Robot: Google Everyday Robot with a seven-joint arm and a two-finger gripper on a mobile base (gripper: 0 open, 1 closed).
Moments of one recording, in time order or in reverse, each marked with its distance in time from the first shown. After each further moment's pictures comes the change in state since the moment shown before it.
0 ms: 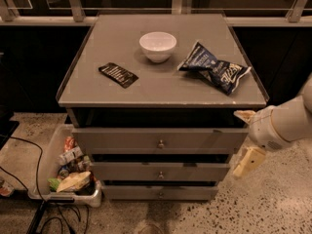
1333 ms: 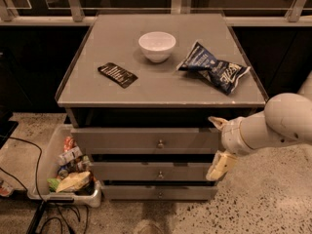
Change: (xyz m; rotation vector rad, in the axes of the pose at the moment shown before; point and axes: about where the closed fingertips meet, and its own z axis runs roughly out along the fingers) arm -0.015 -0.001 0.082 0.006 -0.079 -0.120
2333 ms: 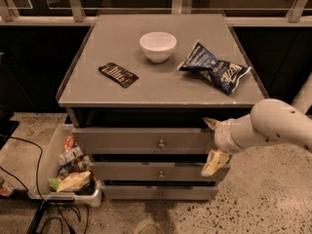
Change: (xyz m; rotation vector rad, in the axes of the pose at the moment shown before) arm 0.013 -0.020 0.050 0.007 -0.006 -0.053
